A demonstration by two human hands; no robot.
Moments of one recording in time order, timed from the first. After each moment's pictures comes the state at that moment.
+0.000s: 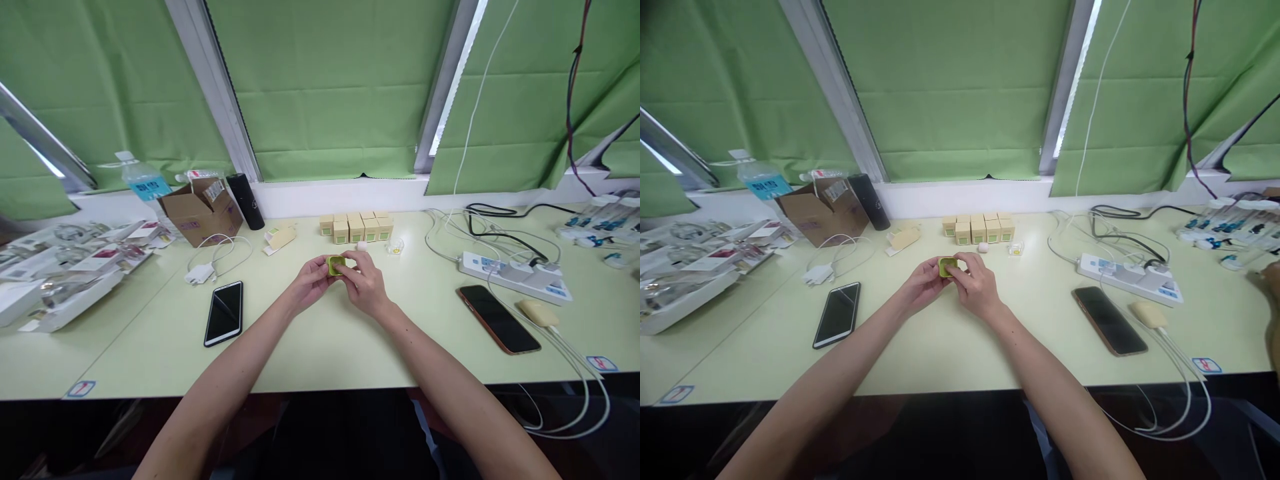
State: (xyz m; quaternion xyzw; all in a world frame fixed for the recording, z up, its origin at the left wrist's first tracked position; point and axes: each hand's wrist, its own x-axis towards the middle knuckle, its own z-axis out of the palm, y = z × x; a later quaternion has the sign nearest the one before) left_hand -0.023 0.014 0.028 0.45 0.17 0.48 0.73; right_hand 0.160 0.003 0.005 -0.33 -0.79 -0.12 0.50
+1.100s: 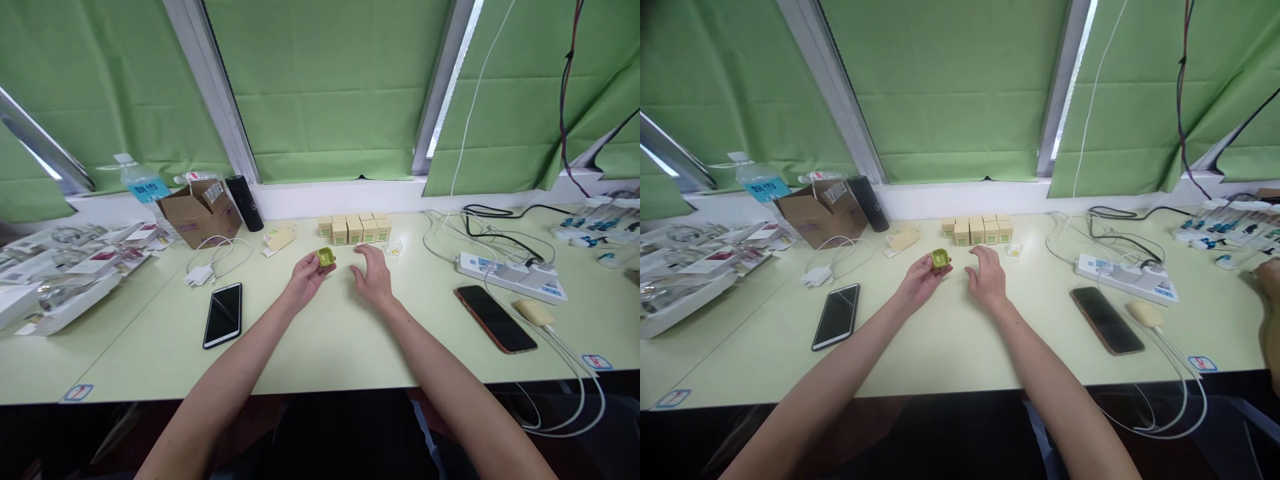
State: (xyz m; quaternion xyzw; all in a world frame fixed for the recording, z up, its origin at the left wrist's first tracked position) left_hand -0.025 0.030 0.013 0.40 0.22 0.57 0.68; right_hand 0.178 0.017 -0.006 -0.47 -0.72 0.03 0.50
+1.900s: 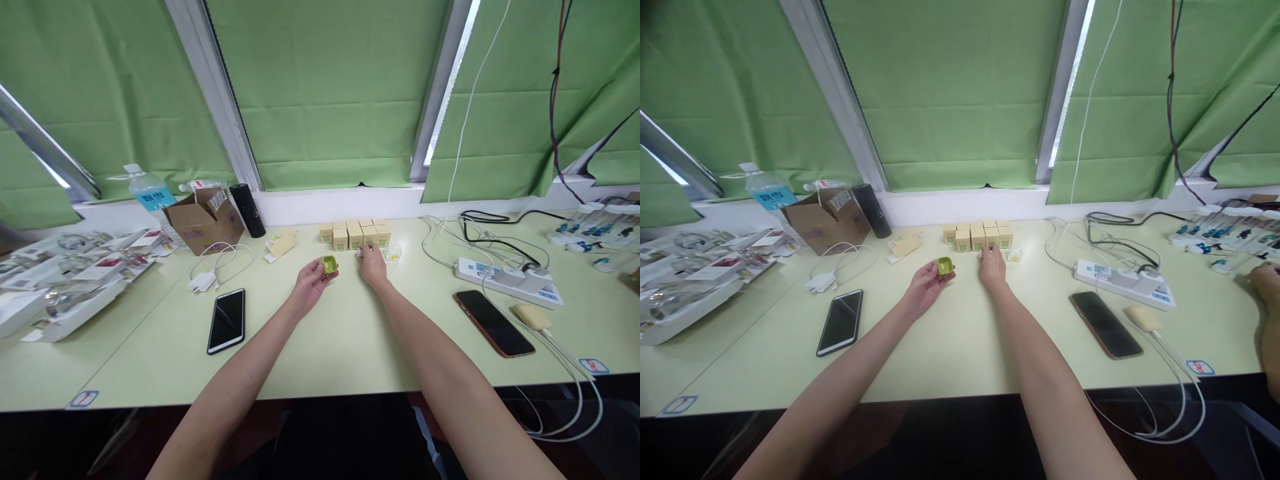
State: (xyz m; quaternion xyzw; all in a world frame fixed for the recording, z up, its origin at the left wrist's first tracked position) left_hand -0.024 0.035 0.004 0.41 0.22 0.56 0.68; right_hand 0.192 0.106 -0.034 -0.61 -0.65 0.07 0.44
